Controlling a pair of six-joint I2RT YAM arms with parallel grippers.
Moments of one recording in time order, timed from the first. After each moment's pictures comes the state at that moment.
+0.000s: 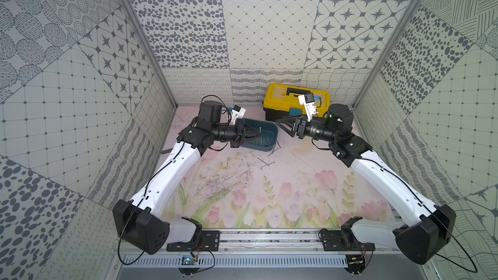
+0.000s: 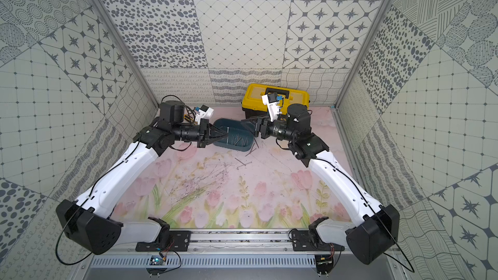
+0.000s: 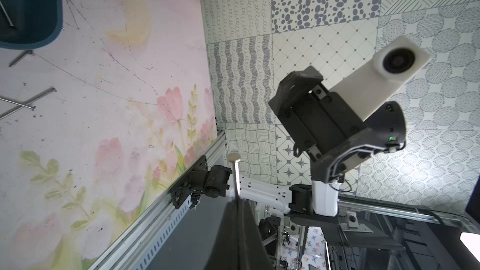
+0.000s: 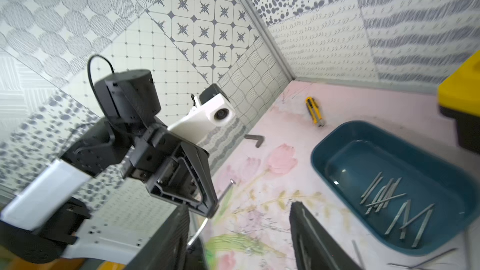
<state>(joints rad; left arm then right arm) -0.34 1.35 1.36 -0.58 0.94 -0.85 0.49 1.29 1.22 -0.07 -0.68 0.63</state>
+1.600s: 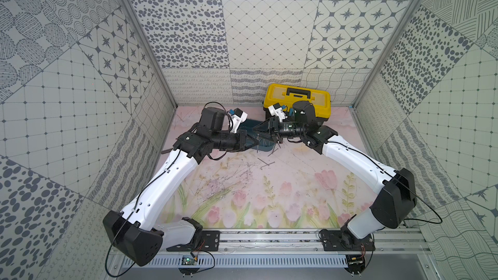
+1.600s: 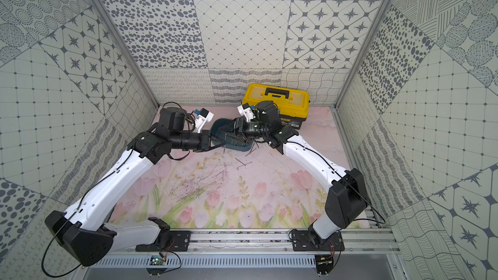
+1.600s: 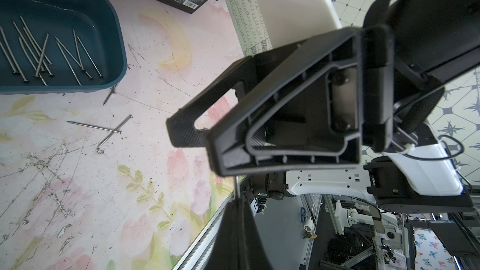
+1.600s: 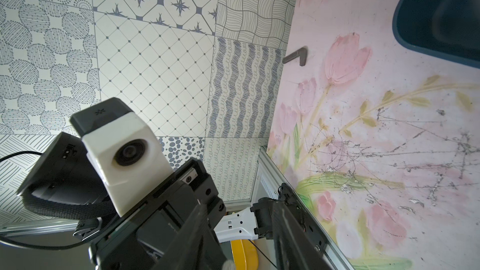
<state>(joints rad) -0.41 1.28 1.36 -0.73 0.71 -0.53 0.62 1.57 1.39 -0.16 -0.78 1.09</state>
